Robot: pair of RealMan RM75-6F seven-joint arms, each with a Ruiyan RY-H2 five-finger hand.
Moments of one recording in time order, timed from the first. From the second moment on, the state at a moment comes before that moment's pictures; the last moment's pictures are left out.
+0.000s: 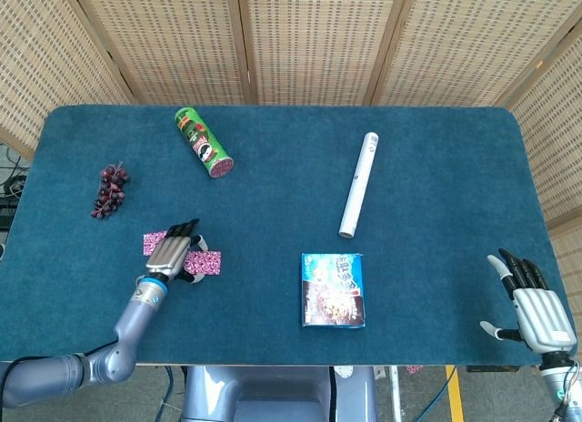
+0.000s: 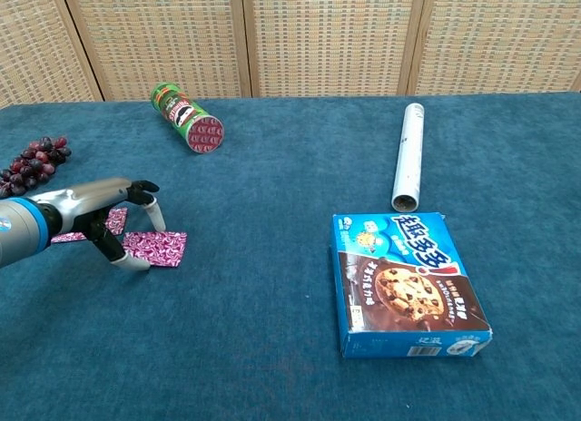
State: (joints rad) left arm -0.69 -1.60 -0.14 -1.45 0.76 0.93 0.38; right arm 0.12 -1.06 0.01 -1.60 -1.50 1.34 0.11
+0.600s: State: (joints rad) left arm -0.66 -1.51 -0.16 -1.33 0.69 0.84 0.28; right arm 0.12 -1.06 0.01 -1.61 -1.50 1.34 0.10
